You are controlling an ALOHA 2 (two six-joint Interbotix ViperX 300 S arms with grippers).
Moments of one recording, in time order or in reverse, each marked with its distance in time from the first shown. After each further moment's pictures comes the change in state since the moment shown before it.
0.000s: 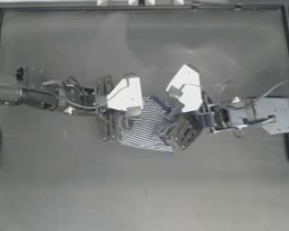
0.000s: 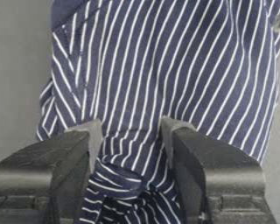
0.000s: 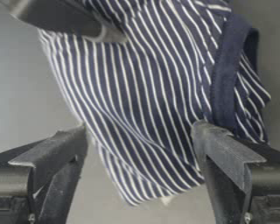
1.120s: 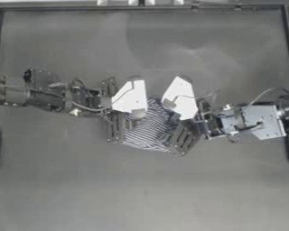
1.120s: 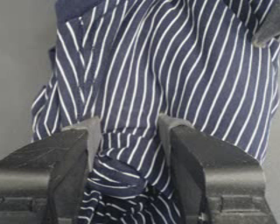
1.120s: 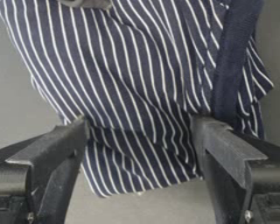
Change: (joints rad) left arm -0.040 0.048 -0.018 -0.008 -0.003 -0.005; right arm 0.000 0.086 0.006 -0.044 0.020 -0.005
